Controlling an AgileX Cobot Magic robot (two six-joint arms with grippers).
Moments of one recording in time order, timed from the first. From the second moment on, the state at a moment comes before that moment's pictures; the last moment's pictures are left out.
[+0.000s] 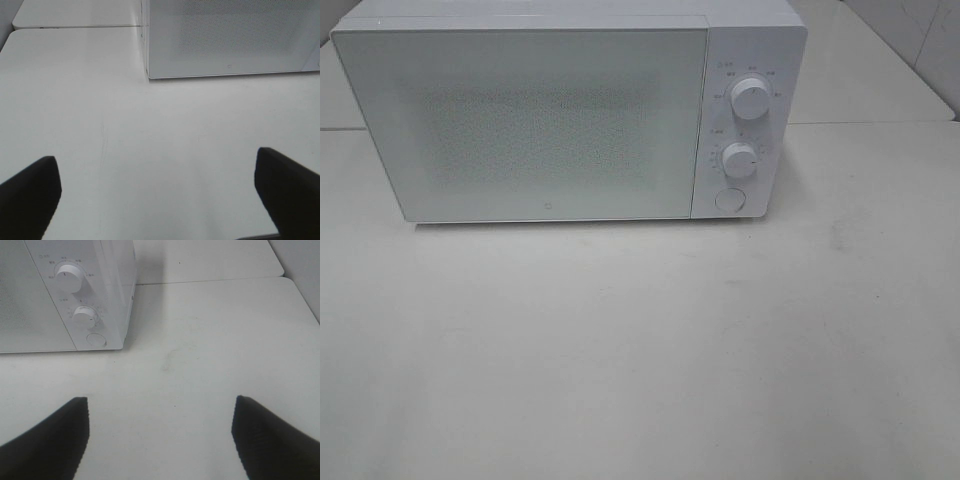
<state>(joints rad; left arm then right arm) 0.00 0.00 -0.50 -0.15 1.04 0.09 0.03 0.39 -0.50 0.04 0.61 0.05</state>
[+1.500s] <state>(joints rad) 0.00 0.00 -0.50 -0.15 1.04 0.09 0.25 1.44 -0.25 0.28 -0.94 -0.06</state>
